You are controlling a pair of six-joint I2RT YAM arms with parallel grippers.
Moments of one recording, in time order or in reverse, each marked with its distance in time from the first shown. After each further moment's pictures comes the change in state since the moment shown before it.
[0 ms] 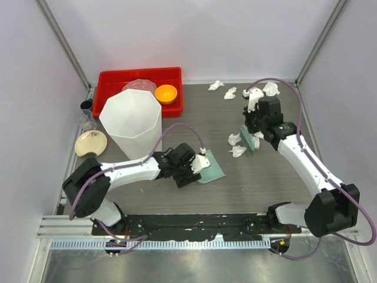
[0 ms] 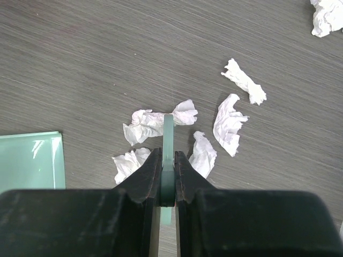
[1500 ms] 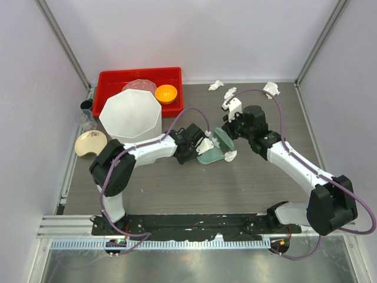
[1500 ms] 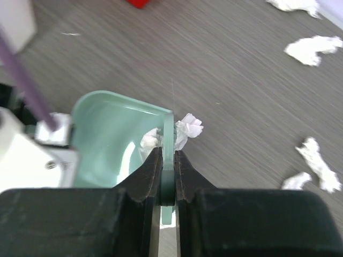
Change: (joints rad) left arm 0.113 0.307 0.362 -0.197 -0.143 0.079; right arm 0.151 0.038 -0.145 0.317 -0.159 -0.074
